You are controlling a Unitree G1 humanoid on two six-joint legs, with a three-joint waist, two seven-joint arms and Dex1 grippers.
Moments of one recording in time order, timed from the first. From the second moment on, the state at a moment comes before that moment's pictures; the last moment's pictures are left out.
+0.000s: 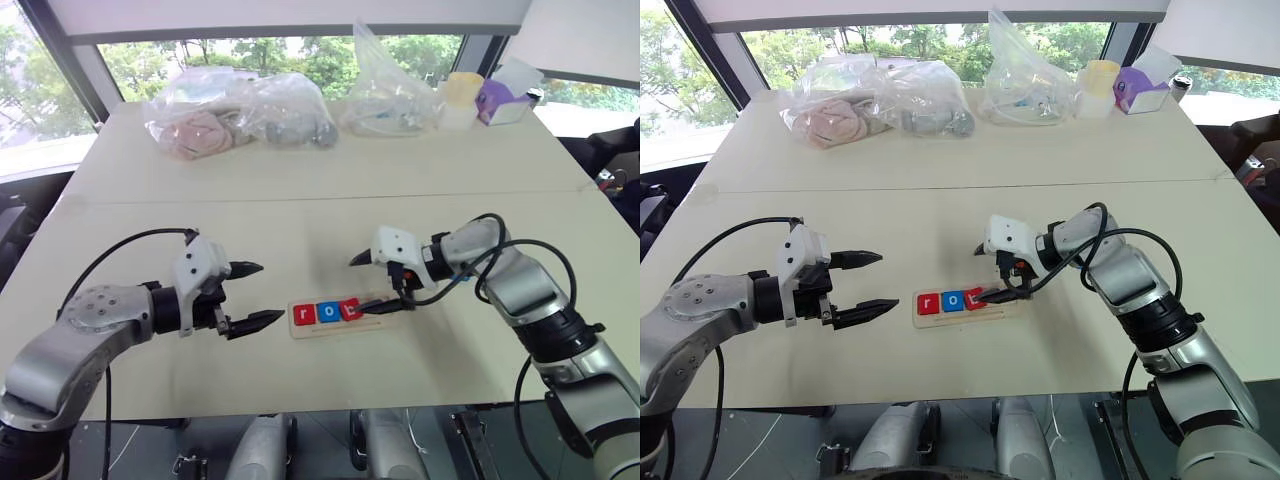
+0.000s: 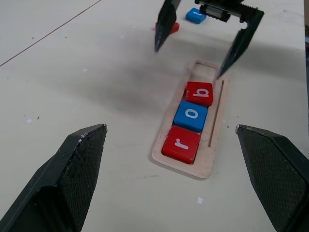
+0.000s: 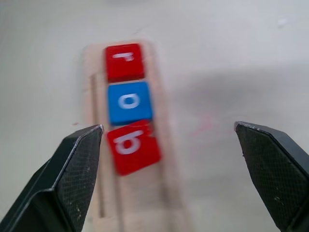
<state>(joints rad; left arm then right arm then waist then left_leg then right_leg) -0.11 0.82 0.11 -0.59 -0.62 0.71 -0.84 -0.66 -0.69 0.35 -0.04 0.13 0.47 1.26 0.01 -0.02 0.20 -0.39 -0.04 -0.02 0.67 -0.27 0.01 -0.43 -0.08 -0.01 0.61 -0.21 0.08</state>
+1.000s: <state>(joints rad) -0.13 0.80 0.10 -0.59 -0.62 0.72 -0.83 -0.60 -0.60 0.42 -0.01 0.06 0.40 1.20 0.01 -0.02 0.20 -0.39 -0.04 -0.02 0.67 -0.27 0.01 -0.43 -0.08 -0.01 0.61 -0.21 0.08</state>
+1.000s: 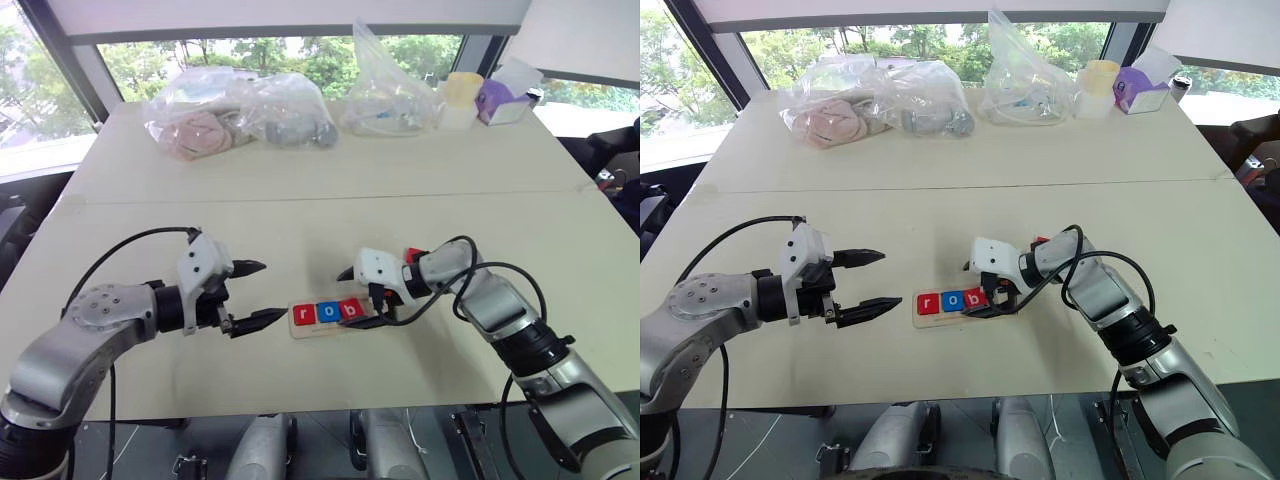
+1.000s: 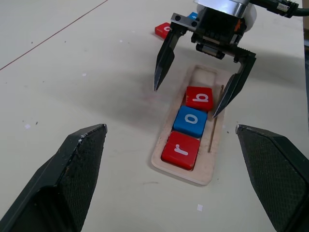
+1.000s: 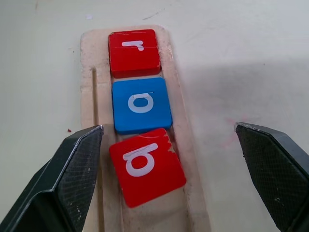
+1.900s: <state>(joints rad) -0.15 0.80 0.09 -0.59 -0.62 0.72 -0.84 -0.60 -0.65 0.40 0.00 0.07 0.38 1.22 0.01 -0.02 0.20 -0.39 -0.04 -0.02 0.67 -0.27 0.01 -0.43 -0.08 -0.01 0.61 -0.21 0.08</state>
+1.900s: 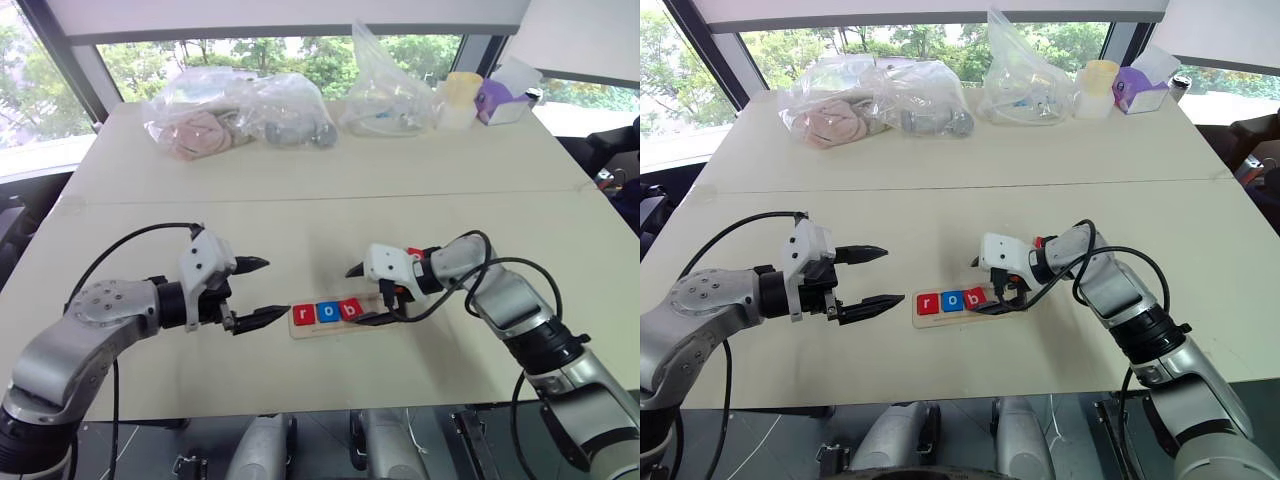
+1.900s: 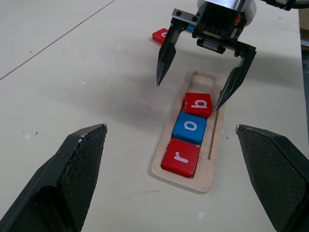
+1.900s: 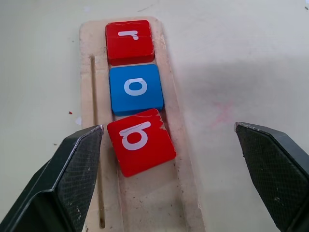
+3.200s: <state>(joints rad) -0.26 0.74 -0.03 -0.48 -0.59 0.66 -0.89 -0.52 -0.20 -0.09 -0.25 -0.01 1.16 0.23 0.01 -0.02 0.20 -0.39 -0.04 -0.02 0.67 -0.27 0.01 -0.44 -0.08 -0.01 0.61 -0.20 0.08</state>
